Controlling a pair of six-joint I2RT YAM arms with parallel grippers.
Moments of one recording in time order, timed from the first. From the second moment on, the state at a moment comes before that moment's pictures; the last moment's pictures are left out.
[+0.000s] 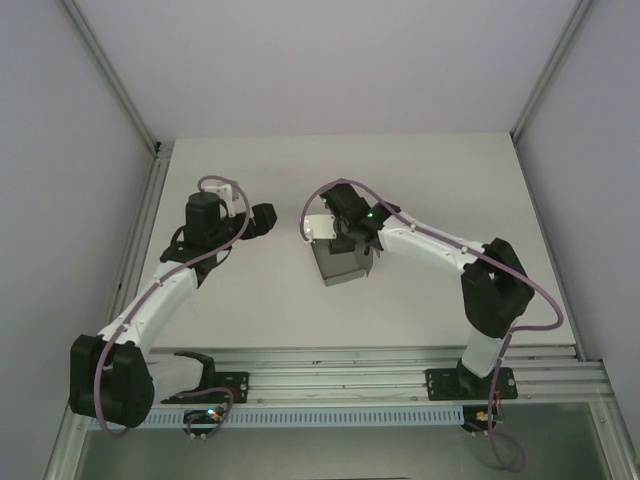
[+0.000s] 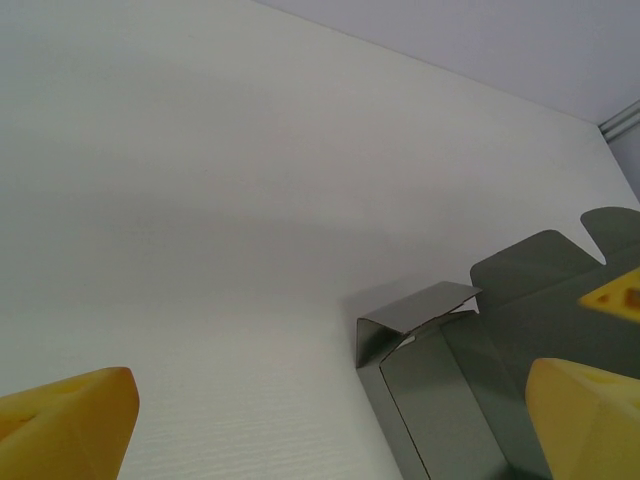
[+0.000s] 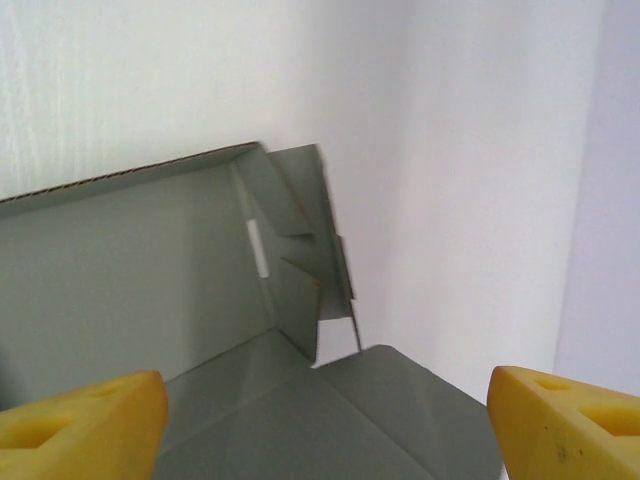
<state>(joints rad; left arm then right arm) -0.29 1.18 0.78 -0.12 0.23 -0.47 0.70 1.75 1.37 -0.49 0.18 -1.01</state>
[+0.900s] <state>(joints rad) -0.29 1.26 0.78 -0.12 0.27 -0.48 0.53 1.65 1.55 -0.80 0.17 -0.09</state>
